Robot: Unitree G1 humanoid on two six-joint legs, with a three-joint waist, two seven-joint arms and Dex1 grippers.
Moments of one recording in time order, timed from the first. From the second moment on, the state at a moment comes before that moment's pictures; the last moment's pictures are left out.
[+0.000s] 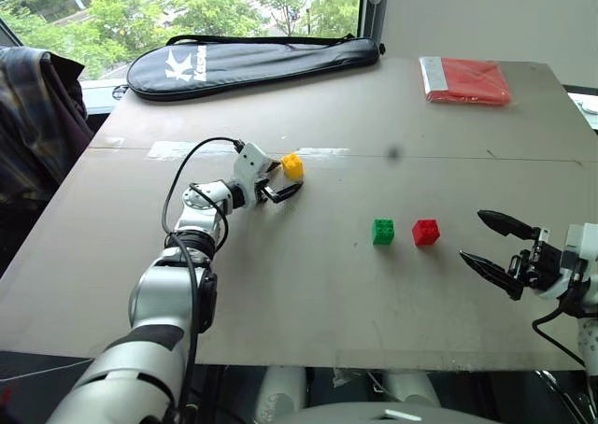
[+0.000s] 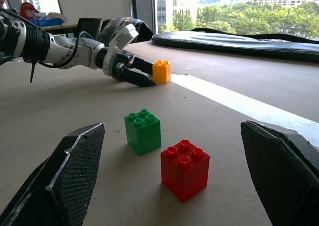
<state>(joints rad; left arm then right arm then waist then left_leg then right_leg) -0.93 0.42 0.04 1.28 -0.04 -0.35 -0.97 0.05 -0.57 -0.33 0.02 0.67 -0.06 1.28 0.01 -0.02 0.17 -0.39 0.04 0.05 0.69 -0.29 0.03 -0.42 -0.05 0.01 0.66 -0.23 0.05</state>
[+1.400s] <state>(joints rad) -0.84 0.37 -0.04 1.15 -0.08 -0.55 -1.61 0.11 -0.62 -0.33 0.02 0.69 -0.02 1.41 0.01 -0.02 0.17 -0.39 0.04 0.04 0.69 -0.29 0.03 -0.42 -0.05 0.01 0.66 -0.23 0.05</state>
